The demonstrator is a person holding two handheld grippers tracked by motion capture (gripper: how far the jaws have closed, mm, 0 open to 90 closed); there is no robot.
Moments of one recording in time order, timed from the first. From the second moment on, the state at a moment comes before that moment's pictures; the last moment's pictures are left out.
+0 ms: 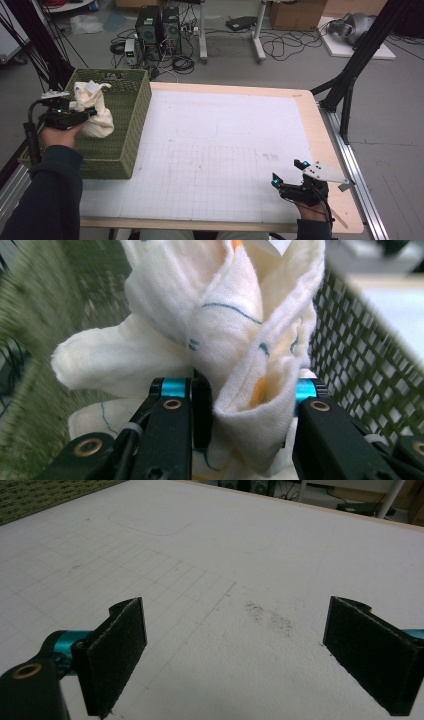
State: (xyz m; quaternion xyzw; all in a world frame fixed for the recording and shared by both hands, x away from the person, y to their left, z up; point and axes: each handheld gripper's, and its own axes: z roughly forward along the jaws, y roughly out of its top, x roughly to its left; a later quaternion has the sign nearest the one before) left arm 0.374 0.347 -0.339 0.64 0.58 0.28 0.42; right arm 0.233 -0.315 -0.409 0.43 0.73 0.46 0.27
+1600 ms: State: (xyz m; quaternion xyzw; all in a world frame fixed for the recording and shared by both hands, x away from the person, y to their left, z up) left arm 0.332 0.154 -0.306 0.71 0.30 0.23 0.60; right arm 0.241 -0.301 -0.409 0.42 0.73 0.48 0.23
